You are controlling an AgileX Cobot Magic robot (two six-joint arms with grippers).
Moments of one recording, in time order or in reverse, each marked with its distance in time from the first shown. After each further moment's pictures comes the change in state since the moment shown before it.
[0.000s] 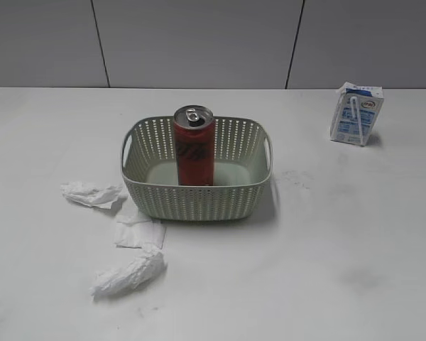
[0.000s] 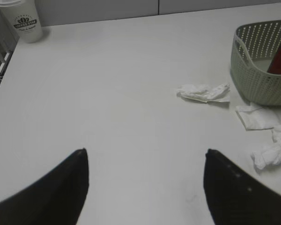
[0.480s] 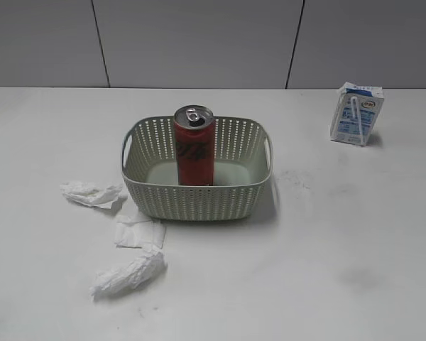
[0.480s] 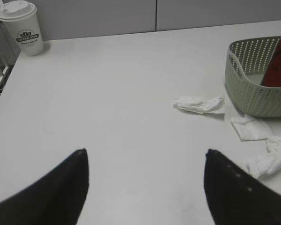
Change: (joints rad) left arm 0.000 -0.062 0.000 -0.009 -0.001 0.003; right arm 0.000 0.000 0.000 0.006 0.000 -0.001
